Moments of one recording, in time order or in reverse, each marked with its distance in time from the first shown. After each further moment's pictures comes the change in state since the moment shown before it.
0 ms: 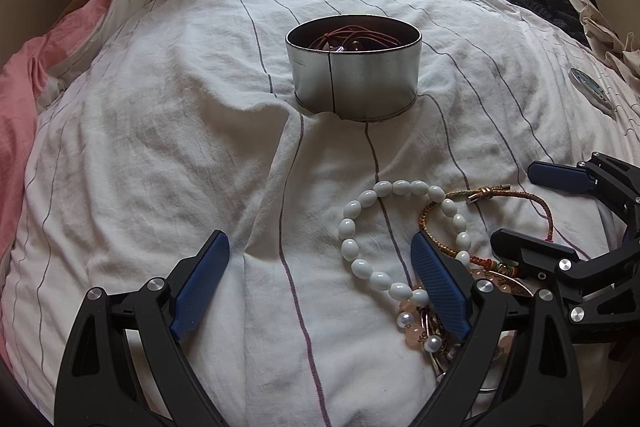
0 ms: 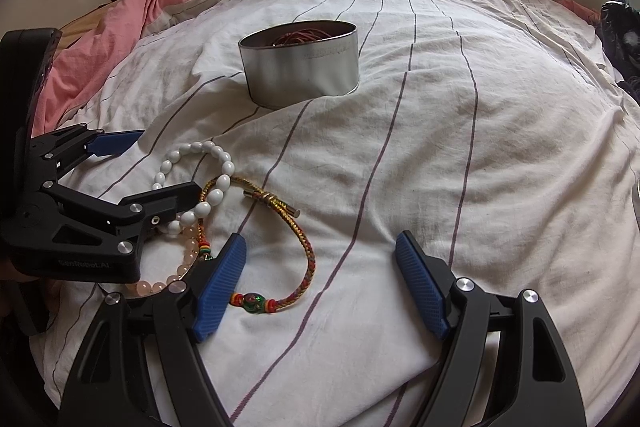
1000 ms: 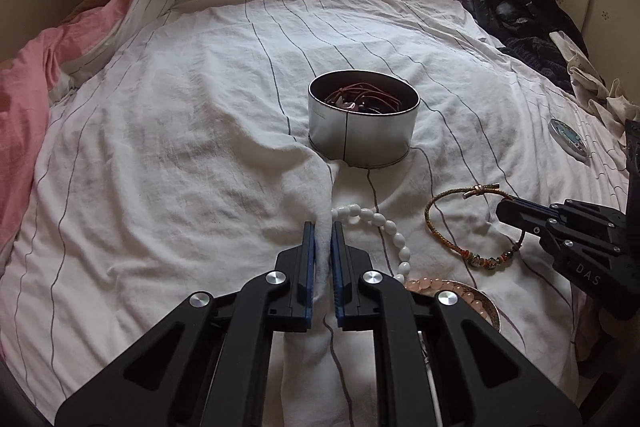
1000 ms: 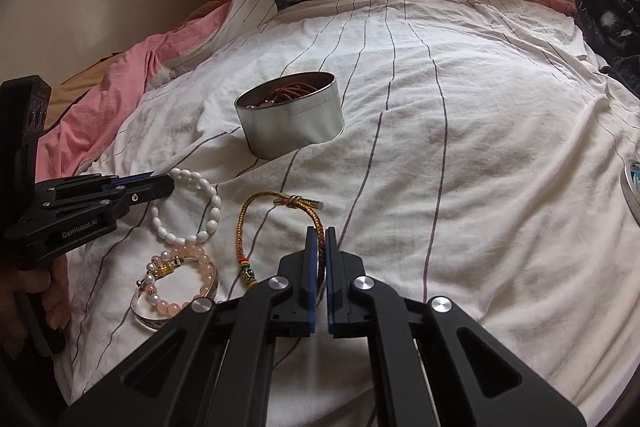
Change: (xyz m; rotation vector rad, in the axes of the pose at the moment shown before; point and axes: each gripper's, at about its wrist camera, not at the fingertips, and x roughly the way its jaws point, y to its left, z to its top) left arm -0.037 0.022 0.003 -0.081 -0.116 -0.063; right arm -0.038 -0.022 -0.004 0.103 -0.148 0.034
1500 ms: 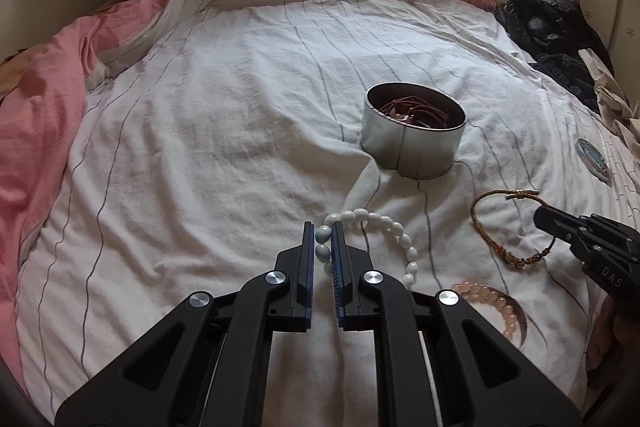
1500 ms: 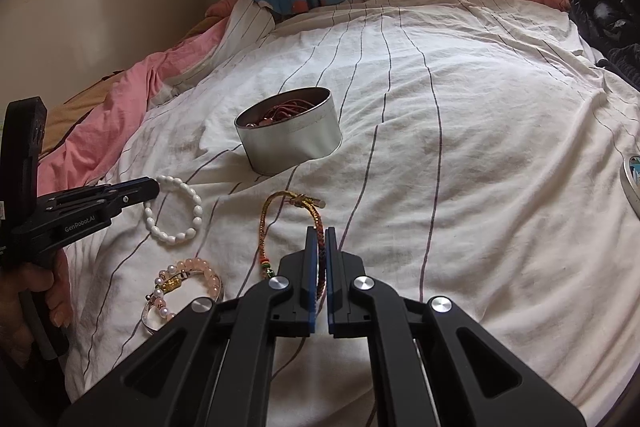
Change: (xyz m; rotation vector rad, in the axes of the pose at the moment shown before) left arm -0.005 0.031 0.001 -0.073 0.010 0.102; right arm 0.003 0.005 0.008 0.031 -0.025 0.018
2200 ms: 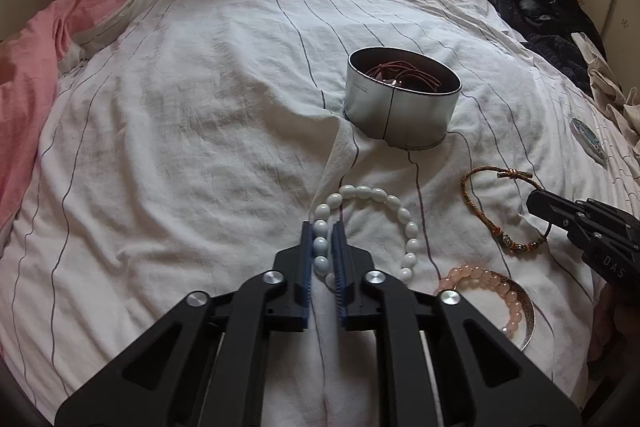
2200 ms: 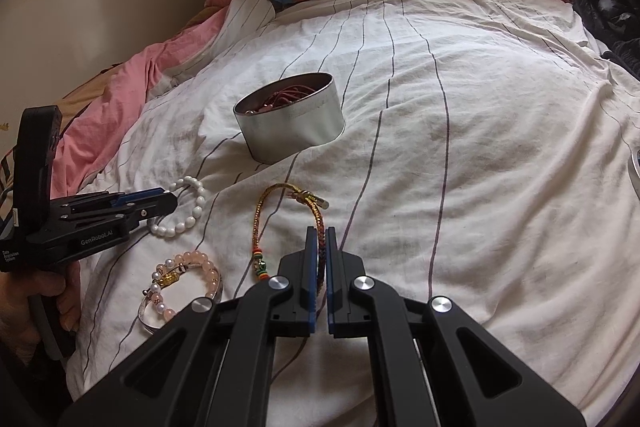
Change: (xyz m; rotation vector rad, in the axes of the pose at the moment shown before) left arm 0.019 -0.012 -0.005 0.023 0.061 -0.072; right arm 0.008 0.001 -0.002 0.006 0.039 0.006
